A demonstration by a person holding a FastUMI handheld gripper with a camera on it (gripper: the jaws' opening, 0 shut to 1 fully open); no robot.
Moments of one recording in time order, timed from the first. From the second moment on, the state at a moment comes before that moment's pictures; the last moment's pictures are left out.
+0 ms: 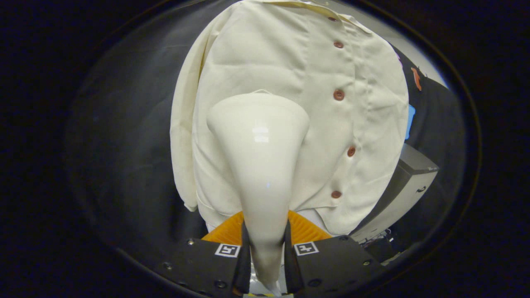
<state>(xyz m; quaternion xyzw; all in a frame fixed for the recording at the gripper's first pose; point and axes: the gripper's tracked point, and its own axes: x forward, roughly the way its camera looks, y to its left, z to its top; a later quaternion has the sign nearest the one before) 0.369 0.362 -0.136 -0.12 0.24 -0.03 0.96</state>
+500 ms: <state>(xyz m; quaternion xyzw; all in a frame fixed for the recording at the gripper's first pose) 0.348 0.346 -0.228 -0.13 0.32 -0.05 0.94</state>
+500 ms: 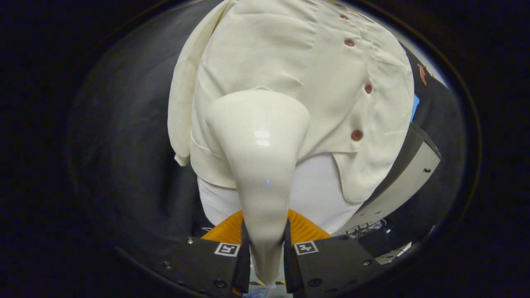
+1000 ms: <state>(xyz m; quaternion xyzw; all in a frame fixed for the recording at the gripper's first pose) 0.319 0.342 -0.241 -0.13 0.34 -0.03 0.93</state>
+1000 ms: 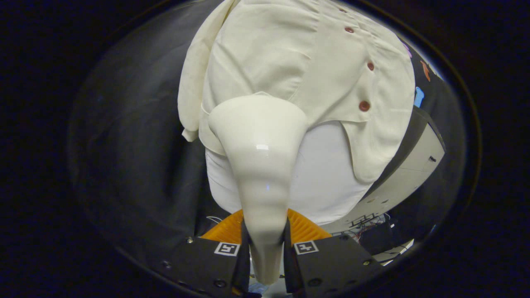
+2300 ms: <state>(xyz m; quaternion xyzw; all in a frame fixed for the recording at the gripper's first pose) 0.294 0.251 0.080 -0.08 0.13 -0.05 0.99</state>
